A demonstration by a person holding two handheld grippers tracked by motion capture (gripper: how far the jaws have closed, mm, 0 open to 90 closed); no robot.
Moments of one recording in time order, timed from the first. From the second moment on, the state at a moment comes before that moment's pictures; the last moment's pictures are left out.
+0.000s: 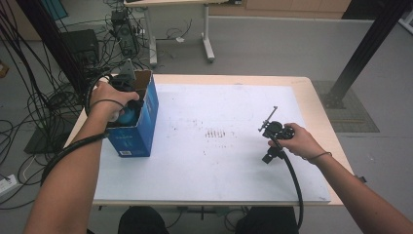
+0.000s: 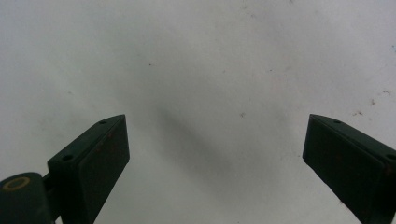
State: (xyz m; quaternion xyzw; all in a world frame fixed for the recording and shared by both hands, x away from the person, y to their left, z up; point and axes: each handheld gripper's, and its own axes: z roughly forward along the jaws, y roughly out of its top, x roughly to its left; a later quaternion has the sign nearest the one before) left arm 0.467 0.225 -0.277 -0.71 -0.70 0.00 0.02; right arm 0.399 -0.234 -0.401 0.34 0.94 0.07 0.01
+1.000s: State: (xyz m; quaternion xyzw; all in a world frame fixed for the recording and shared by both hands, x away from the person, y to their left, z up) left arm 0.467 0.226 -0.278 -0.71 -0.71 0.01 0.02; right arm 0.399 -0.234 -0.402 0.34 0.94 0.07 0.01
